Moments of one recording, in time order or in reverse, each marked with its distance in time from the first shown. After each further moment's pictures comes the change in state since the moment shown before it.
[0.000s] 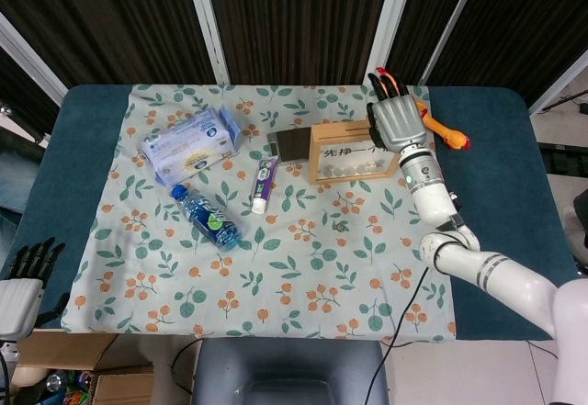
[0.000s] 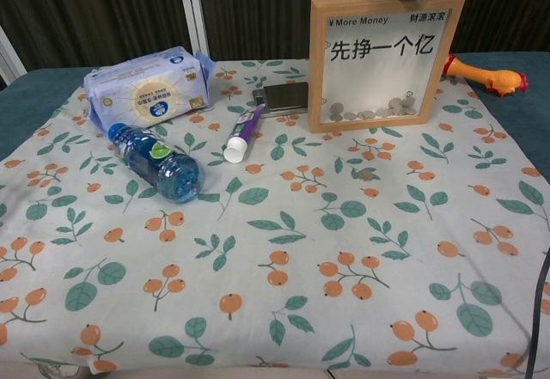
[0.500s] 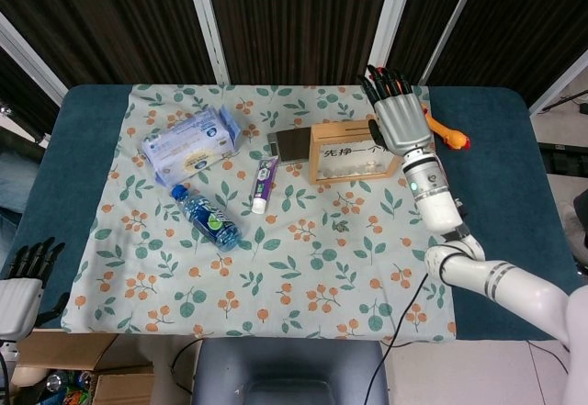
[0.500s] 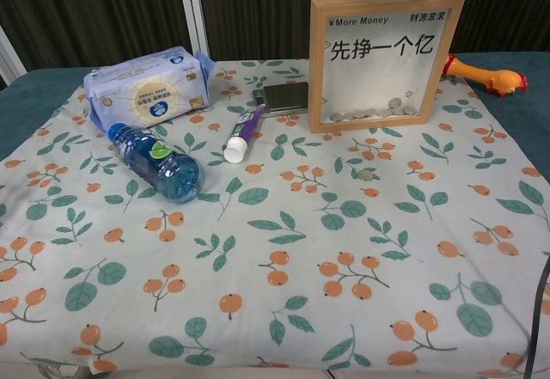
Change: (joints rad) left arm -0.001 -0.002 -0.002 0.006 0.000 0.003 -0.011; right arm -0.057 0.038 -0.011 -0.115 -0.147 0.195 0.132
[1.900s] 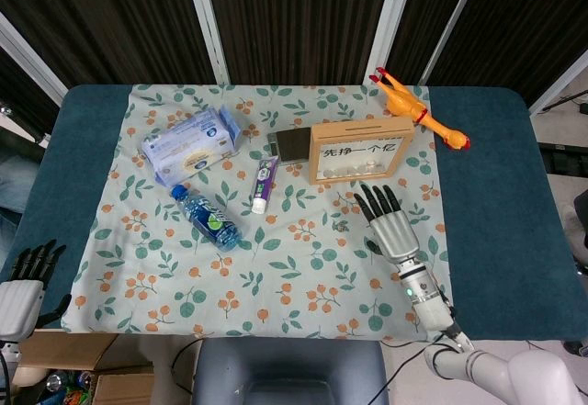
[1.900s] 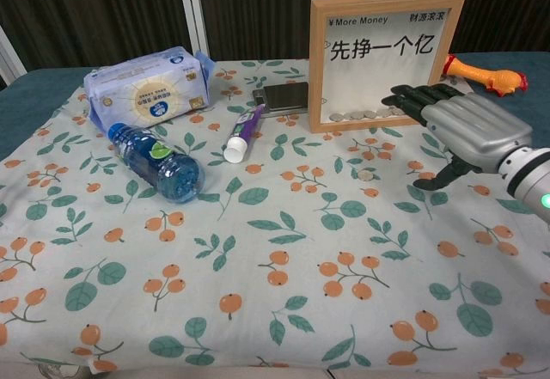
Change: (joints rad) left arm 0.001 -0.029 0.008 0.056 0.000 -0.007 -0.054; right arm -0.372 -0.473 -0.252 0.375 -0.402 0.256 0.167
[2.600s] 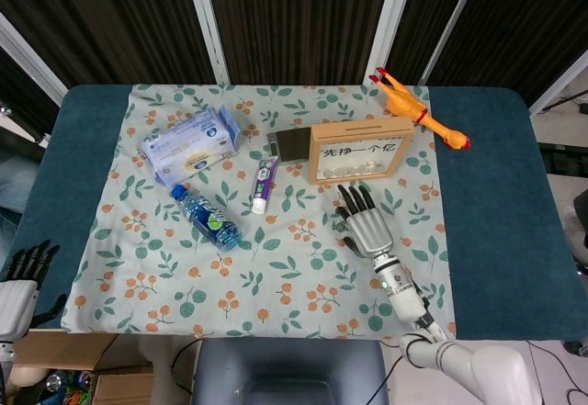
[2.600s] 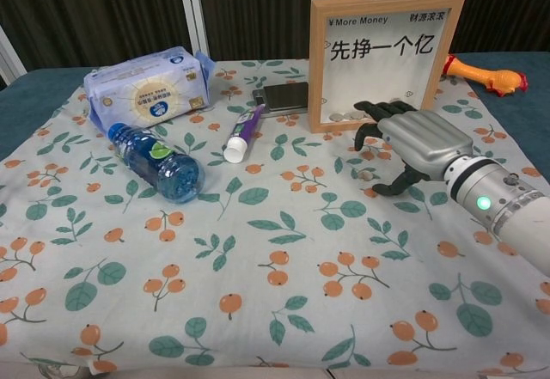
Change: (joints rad) left arm 0.003 -0.011 -0.003 0.048 -0.010 -0.007 -0.050; right arm 0.086 -0.147 0.043 0.175 0.007 -0.109 0.079
